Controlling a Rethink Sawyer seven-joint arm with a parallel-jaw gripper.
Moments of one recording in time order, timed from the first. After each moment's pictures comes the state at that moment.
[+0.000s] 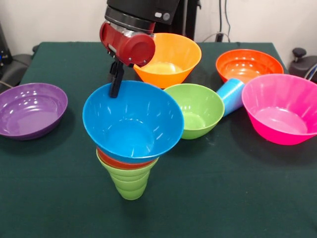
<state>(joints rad) -0.11 -0.54 -0.30 1.48 0.11 0.26 2.54</state>
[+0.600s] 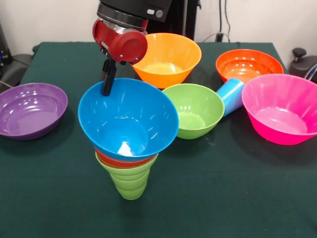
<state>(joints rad) -0.13 -0.55 -0.30 1.48 0.11 0.26 2.54</state>
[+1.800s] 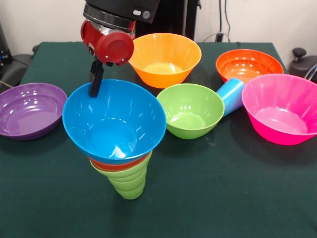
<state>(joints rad) -0.16 -0.54 -0.29 1.46 0.11 0.26 2.54</state>
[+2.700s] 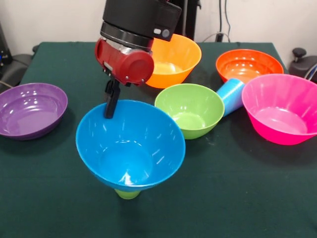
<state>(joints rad) -0.10 -0.46 -0.31 1.34 0.14 0.26 2.54</state>
